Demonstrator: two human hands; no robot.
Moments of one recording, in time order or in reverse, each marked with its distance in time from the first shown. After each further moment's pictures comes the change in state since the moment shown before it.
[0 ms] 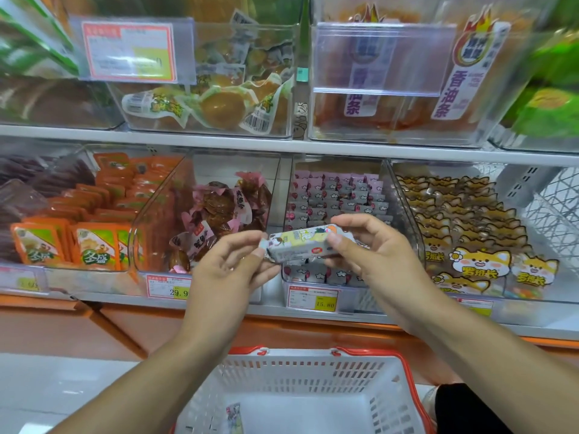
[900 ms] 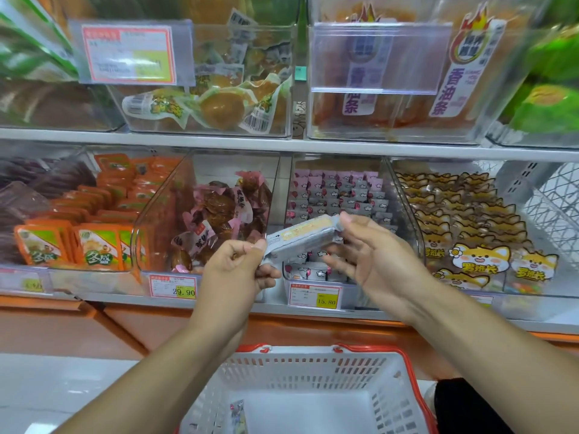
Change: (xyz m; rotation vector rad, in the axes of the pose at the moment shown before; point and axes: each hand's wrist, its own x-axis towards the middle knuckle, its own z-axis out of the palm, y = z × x) left_hand 0.001 0.004 0.011 0.048 0.041 -0.121; right_hand 0.009 -0.004 0.002 0.318 -0.008 0.261
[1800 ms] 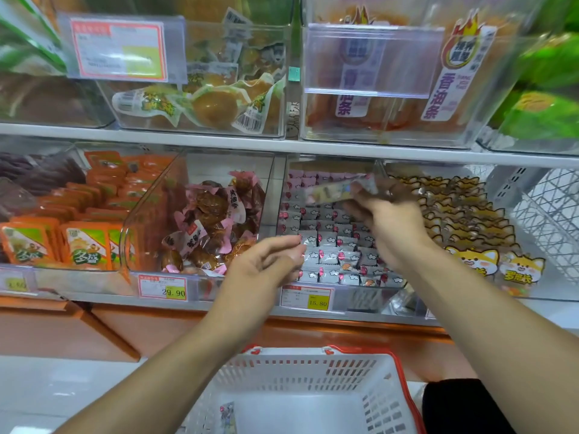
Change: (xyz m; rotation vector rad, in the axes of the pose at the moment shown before) left_hand 0.000 -0.010 0.013 0.211 -0.321 0.090; right_hand 0.045 -0.035 -0.018 -0.149 0.296 -0.357
